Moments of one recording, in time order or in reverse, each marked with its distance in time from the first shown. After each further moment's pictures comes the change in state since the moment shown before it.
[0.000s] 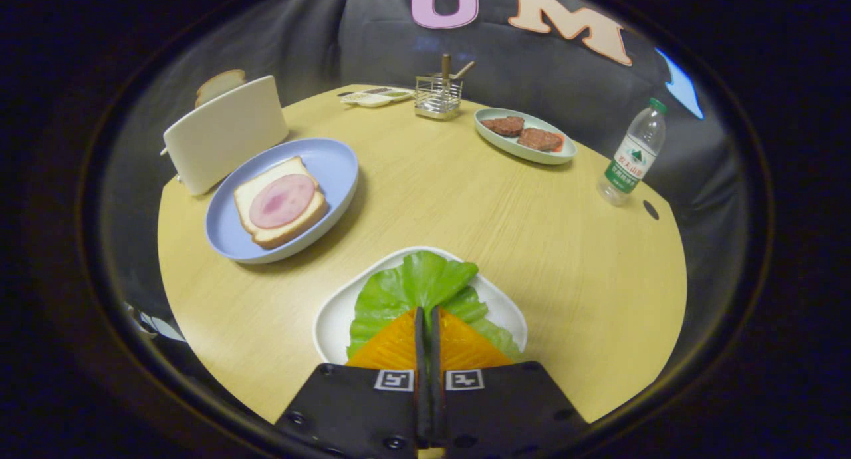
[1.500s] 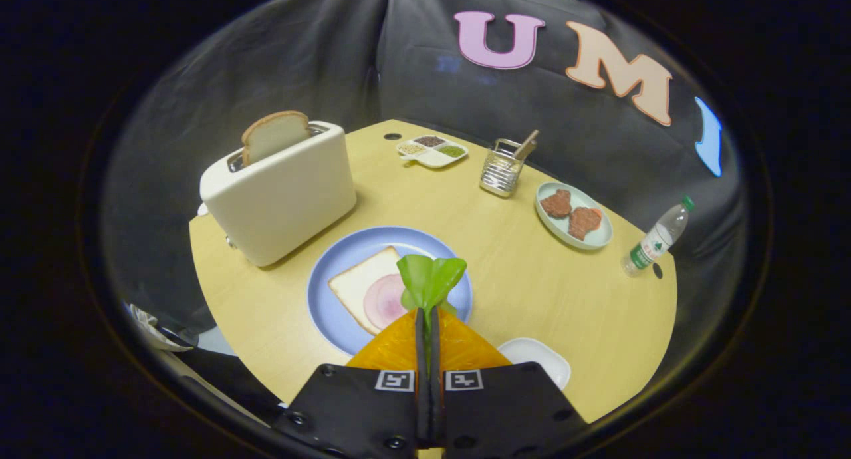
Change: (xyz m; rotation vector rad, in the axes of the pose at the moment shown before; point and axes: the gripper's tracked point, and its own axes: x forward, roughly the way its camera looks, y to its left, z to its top) arm -0.042 0.141 0.132 -0.053 -0.105 0.042
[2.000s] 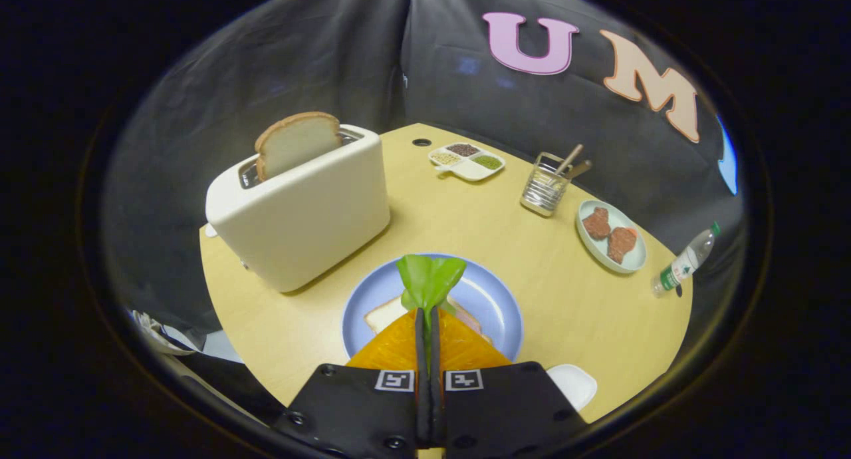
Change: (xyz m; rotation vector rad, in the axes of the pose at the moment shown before) arm 0.035 0.056 0.029 -0.028 -0.005 0.071
